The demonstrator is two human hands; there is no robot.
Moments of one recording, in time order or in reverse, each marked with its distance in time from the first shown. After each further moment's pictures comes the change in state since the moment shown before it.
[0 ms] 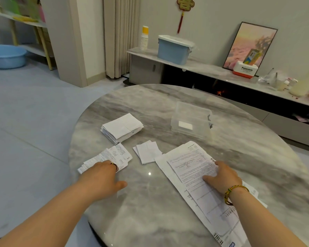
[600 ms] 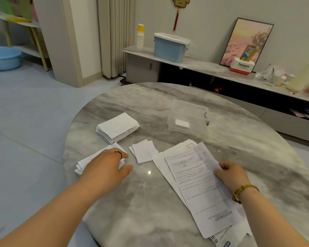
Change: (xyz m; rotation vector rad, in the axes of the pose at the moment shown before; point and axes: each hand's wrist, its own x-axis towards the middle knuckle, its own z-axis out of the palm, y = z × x) left_hand 0.004 0.018 -0.009 -0.224 0.327 0.093; right_hand 0.001 0.019 -0.011 0.375 0.055 0.043
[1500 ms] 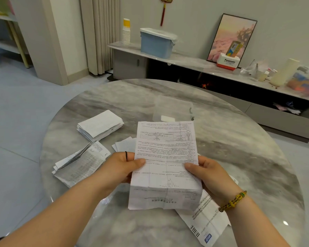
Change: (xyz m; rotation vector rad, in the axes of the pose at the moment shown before) left_hand 0.002 0.057 0.014 -1.185 -0.387 -0.235; right_hand -0.048 -0.019 -0.004 0.673 -0.372 -0.143
